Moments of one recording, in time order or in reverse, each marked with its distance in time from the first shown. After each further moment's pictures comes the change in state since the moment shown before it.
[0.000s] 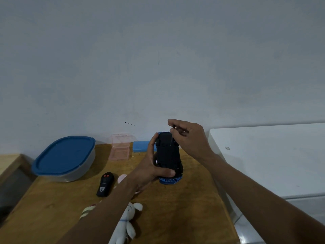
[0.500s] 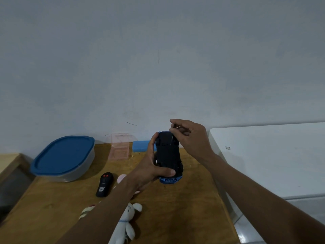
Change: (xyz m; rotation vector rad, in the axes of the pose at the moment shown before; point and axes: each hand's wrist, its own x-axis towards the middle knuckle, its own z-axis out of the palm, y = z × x) left_hand 0.007 -0.001 0.000 0.004 0.006 -0.010; right_hand 0.003 0.010 -0.001 0.022 0.051 -0.013
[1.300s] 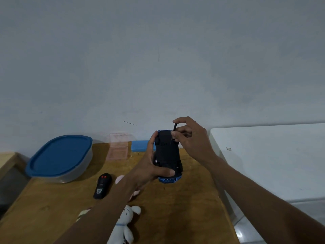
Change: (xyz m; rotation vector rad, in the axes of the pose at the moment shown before) left_hand 0.012 0.002 -0.010 0.055 0.008 0.026; right_hand 0.006 0.013 0.000 0.086 -0.106 0.082
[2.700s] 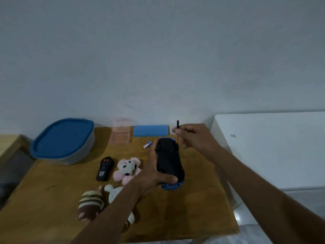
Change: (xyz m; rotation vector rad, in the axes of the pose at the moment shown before) left_hand -0.021 -0.067 0.018 -0.032 0.016 -0.095; right_hand -0.027 0.024 -0.007 0.148 -0.220 0.434
